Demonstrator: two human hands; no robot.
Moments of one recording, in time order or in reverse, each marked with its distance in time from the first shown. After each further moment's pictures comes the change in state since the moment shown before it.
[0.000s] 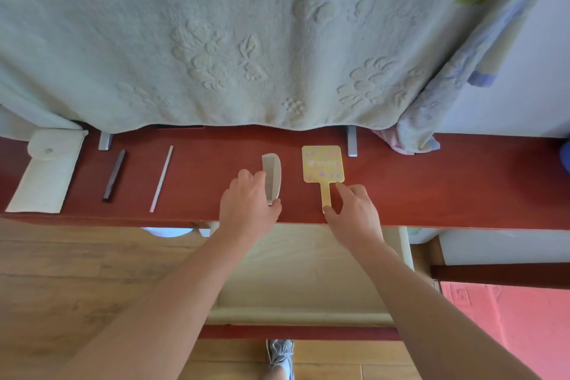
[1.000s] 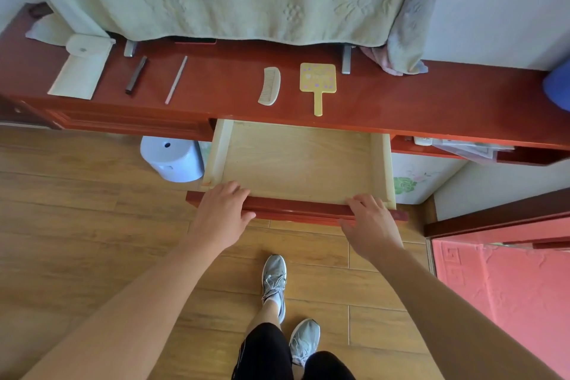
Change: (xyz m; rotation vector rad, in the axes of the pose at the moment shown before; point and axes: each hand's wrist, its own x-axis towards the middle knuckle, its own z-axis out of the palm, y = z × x) left_hand -0.237 -0.044 0.050 0.150 -0.136 0.149; right_hand -0.199 0.130 0.031 -0.284 -0.125 -0.214
